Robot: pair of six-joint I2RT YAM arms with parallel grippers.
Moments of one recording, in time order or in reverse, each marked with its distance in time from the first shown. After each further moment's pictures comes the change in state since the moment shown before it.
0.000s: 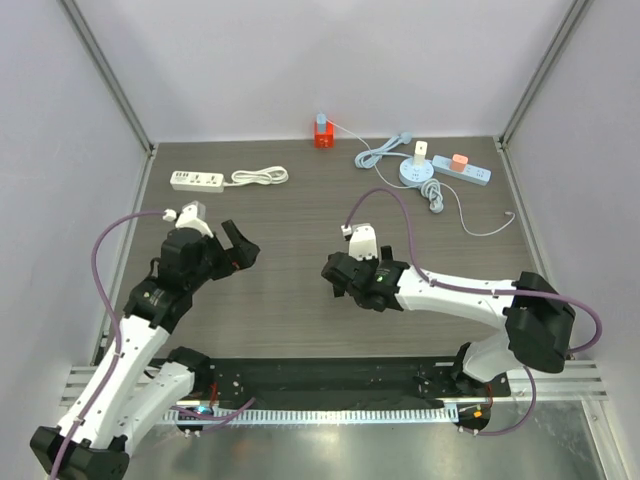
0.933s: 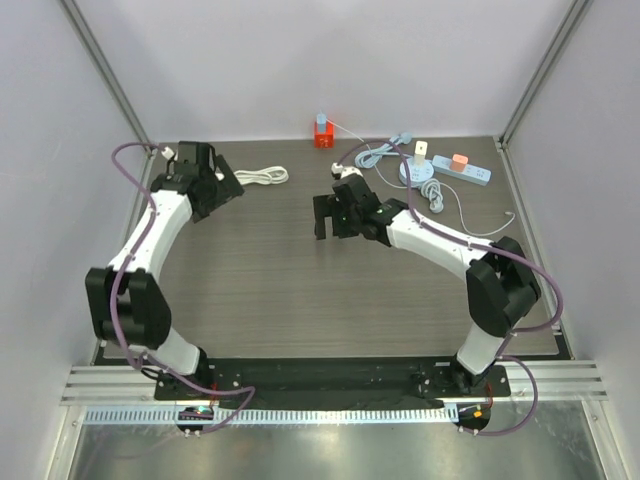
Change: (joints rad) left arm 0.237 0.780 0.568 -0.149 -0.103 0.024; right arm -0.364 0.246 0.347 0.229 -0.587 -0.315
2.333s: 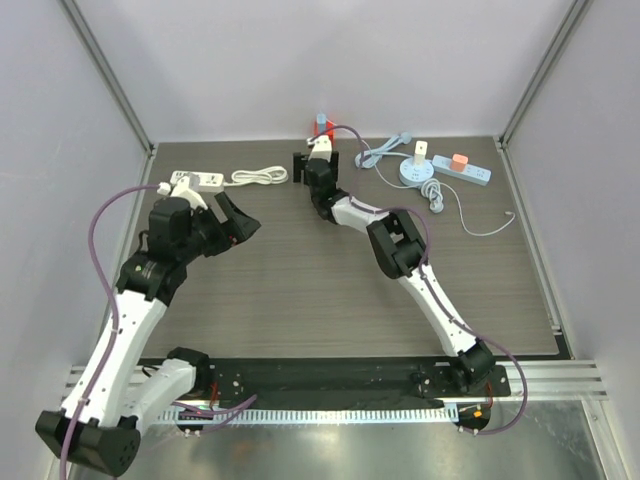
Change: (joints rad) left arm -0.142 -0.592 -0.335 0.108 0.290 -0.062; right arm -0.108 1.023 0.858 0.778 0.327 -0.274
